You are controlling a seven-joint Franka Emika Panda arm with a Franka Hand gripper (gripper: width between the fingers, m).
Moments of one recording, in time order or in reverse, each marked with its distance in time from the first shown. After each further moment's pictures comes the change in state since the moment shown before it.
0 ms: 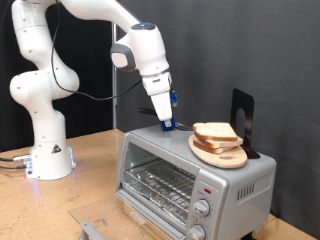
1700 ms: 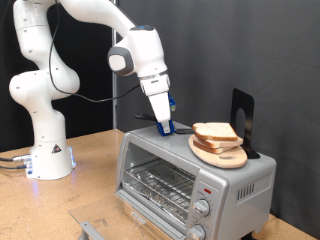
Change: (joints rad) arm -0.038 0.016 0.006 -0.022 -0.129 0.094 0.023
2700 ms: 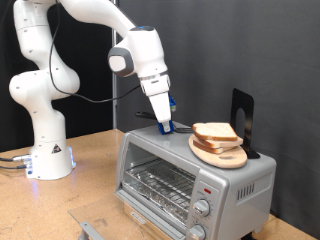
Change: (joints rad) arm 0.000 0.006 0.000 0.001 0.001 0.013 0.003
